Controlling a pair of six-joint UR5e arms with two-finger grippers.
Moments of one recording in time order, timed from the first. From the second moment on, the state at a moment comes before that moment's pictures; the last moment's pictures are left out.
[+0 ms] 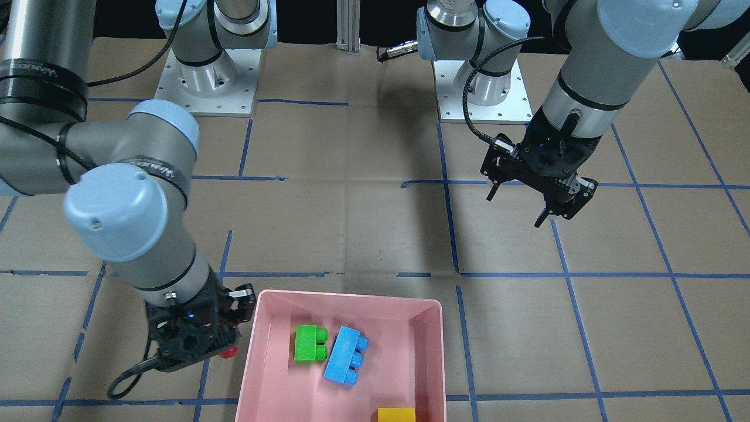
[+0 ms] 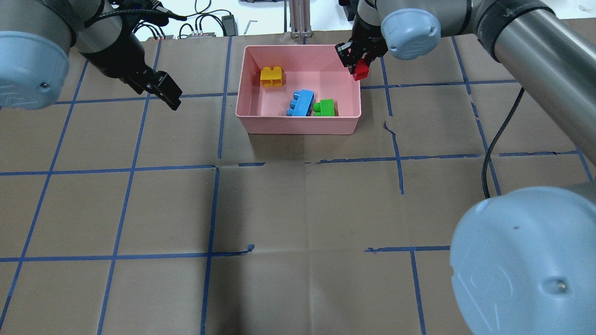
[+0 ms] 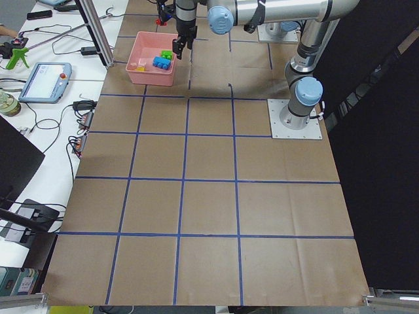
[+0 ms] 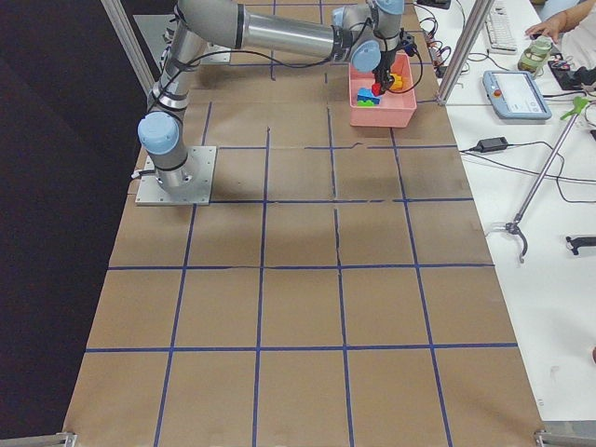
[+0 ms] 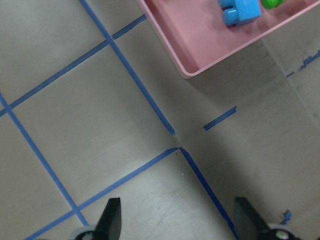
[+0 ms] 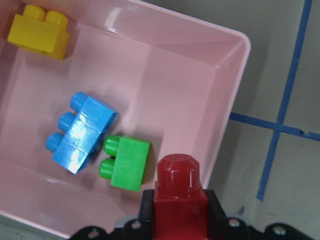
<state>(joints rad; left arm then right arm) -1.51 -1.61 -1.59 -1.41 1.54 0.46 1.73 -1.01 1.24 -1.95 -1.52 -0.06</state>
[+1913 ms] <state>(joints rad) -1.52 -1.55 -1.61 -1.53 1.55 0.21 1.67 -1.12 1.13 -1.48 -1.53 0.23</state>
